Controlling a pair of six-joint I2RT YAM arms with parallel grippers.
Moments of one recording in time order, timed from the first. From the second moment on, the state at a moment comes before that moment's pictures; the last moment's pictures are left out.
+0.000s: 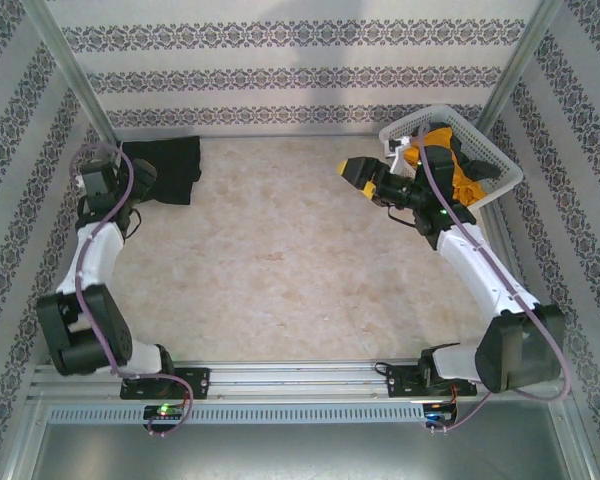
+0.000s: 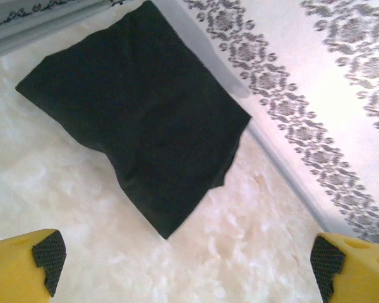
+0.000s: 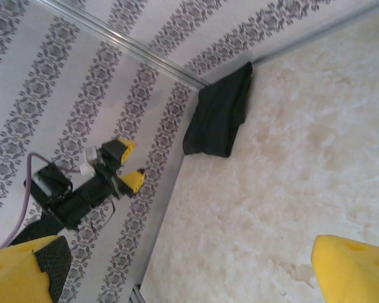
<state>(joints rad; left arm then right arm) 0.29 1.35 0.98 -0.18 0.11 -0.74 0.16 1.30 1.06 -0.04 -0.78 0.82</state>
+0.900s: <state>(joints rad) -0.10 1.30 0.39 0.36 -0.42 -0.12 0.13 1.11 0.42 0.09 0.32 0.10</state>
